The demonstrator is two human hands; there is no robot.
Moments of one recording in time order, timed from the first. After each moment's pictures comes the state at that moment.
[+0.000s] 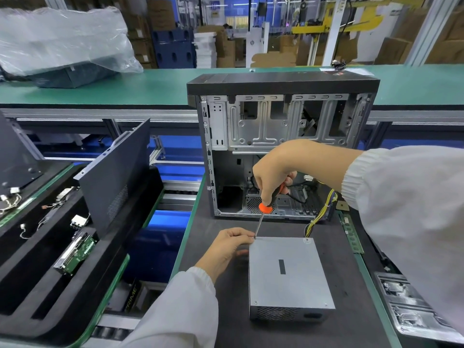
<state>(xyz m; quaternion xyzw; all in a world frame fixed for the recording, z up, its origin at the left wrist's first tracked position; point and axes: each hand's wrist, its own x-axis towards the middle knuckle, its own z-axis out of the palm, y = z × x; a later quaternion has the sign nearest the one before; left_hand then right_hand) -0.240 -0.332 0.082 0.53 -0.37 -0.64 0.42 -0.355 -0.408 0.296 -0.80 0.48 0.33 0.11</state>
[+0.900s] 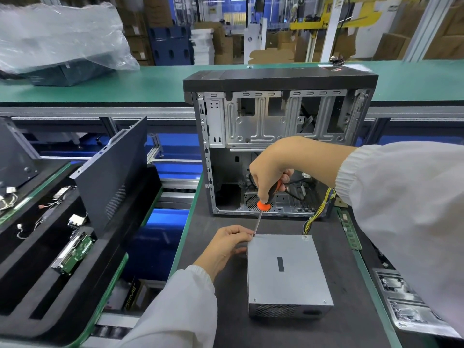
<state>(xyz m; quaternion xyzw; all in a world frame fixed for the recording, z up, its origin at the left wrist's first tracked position) -0.240 -0.334 0.078 0.53 -0.37 -0.64 0.41 -0.352 -0.407 0.297 -0.79 0.49 0.35 0.11</state>
